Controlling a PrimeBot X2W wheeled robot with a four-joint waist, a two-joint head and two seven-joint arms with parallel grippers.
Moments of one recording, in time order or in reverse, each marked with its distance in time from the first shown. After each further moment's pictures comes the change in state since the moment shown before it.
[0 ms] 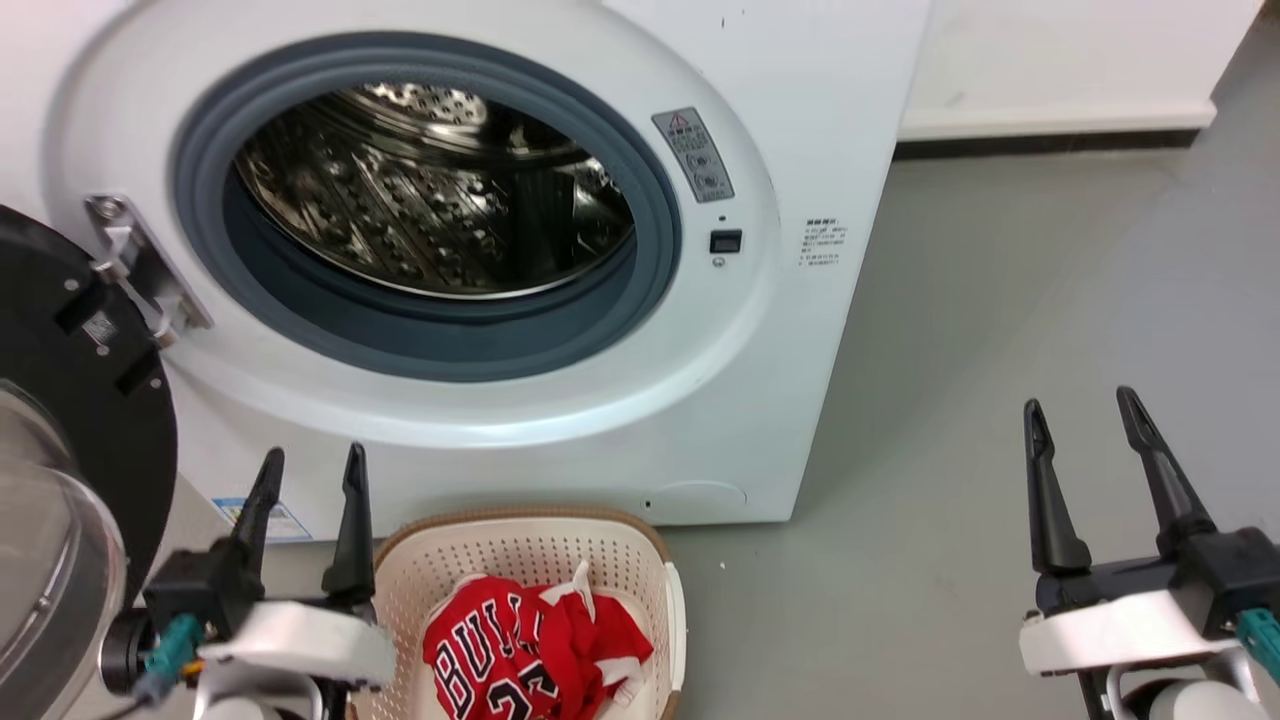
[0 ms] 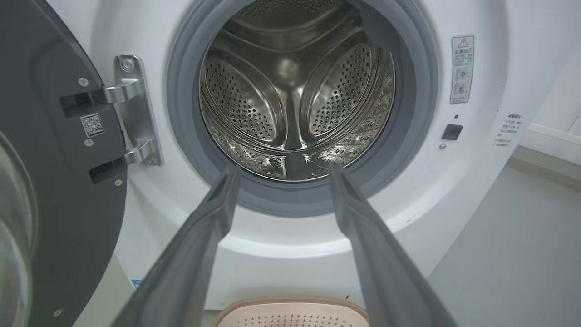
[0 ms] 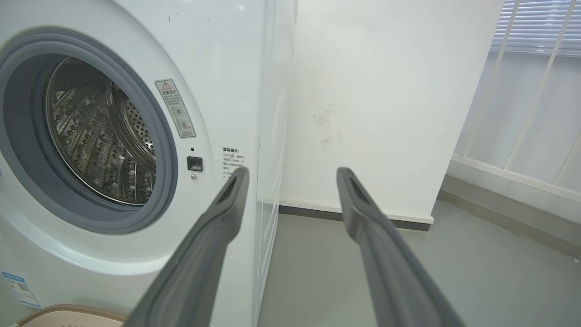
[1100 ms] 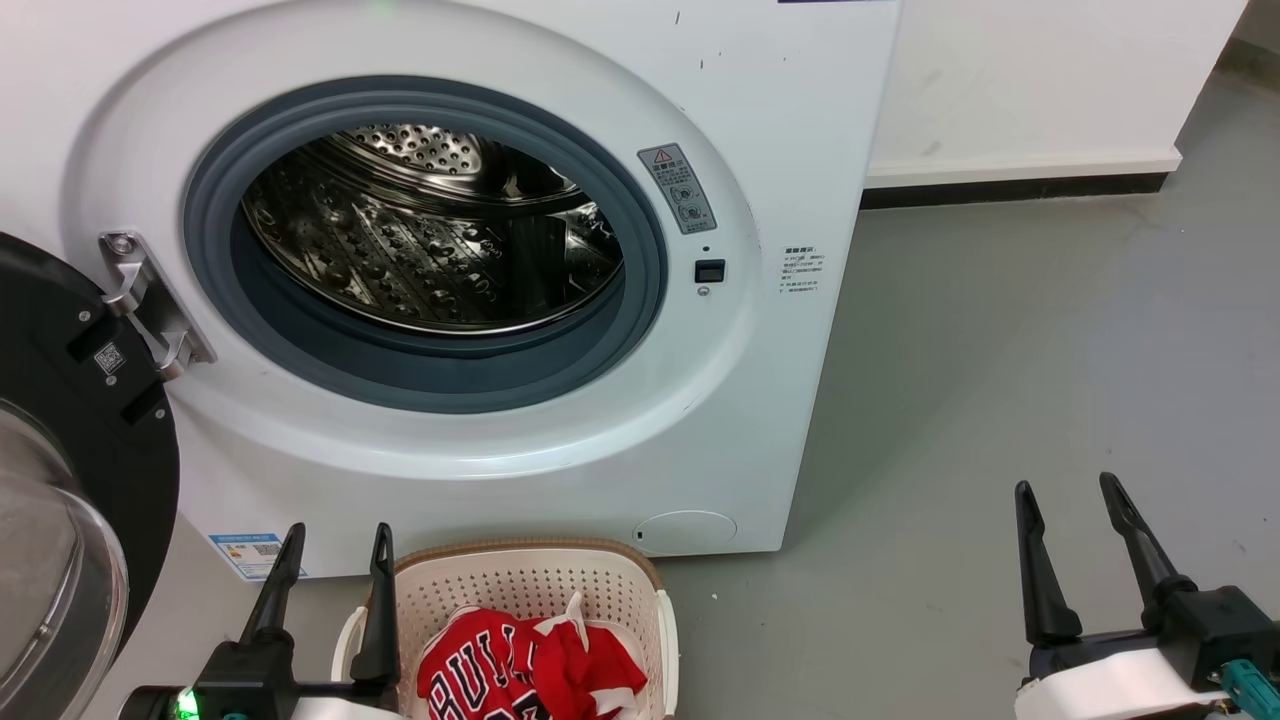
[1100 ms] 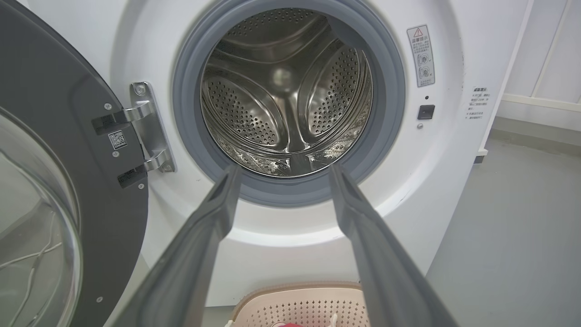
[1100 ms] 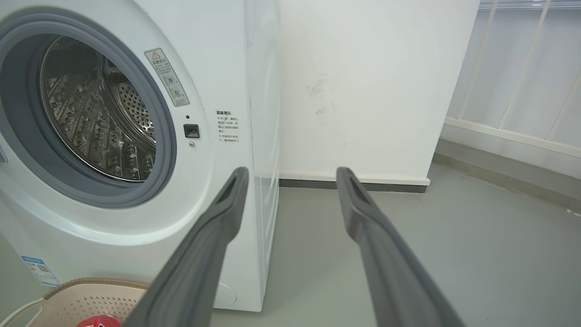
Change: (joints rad) left arm 0.200 -0.148 0.102 -0.161 0.282 -0.042 0.000; right arm 0.093 0.000 -0.006 0.068 0.056 0.000 0.000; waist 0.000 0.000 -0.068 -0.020
